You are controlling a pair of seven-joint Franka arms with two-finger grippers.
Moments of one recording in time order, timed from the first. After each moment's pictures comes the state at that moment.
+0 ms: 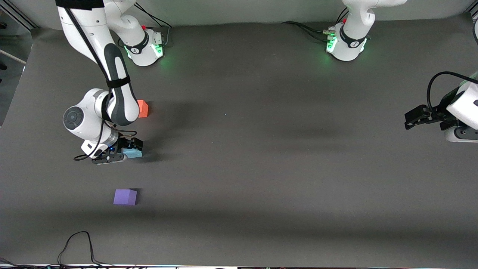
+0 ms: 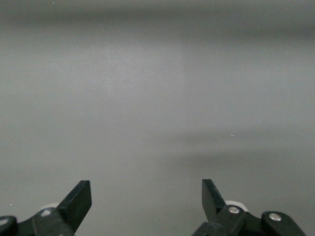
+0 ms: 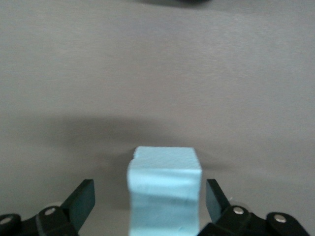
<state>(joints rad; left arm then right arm) -0.04 0.10 0.00 -1.54 0.01 1.66 0.01 0.82 0.44 -0.78 -2.19 0.54 2.42 -0.44</state>
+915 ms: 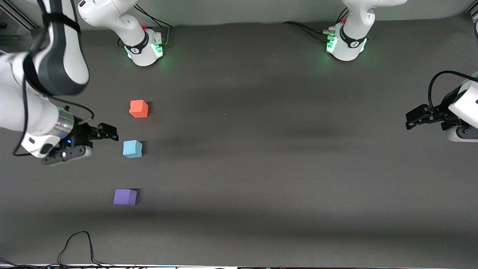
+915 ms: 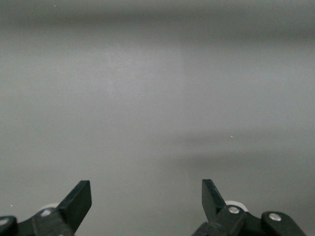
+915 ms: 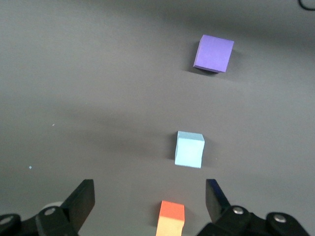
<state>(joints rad) -0.04 0.10 0.00 -1.54 0.01 1.66 0.01 0.62 0.15 -0.58 -1.71 0.17 1.79 -0.20</state>
